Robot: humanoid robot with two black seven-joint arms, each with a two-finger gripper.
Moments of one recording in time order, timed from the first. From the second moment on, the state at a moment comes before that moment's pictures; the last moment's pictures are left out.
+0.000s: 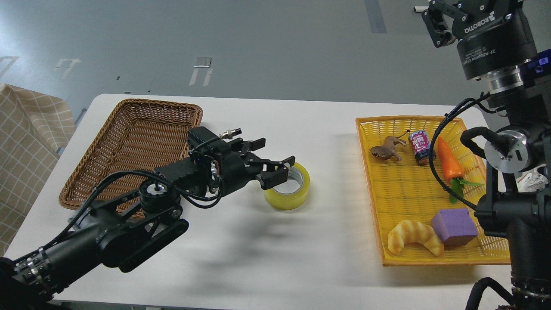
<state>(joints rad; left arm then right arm) -0.51 0.28 -0.72 -1.35 2.18 -0.15 -0.10 0.53 0.00 1.60 1.50 -1.03 0.31 0.08</state>
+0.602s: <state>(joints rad) -0.71 0.19 -0.52 -1.09 2.18 -0.16 -0.08 0.51 0.00 1.64 1.52 -1.03 0.31 0.08</state>
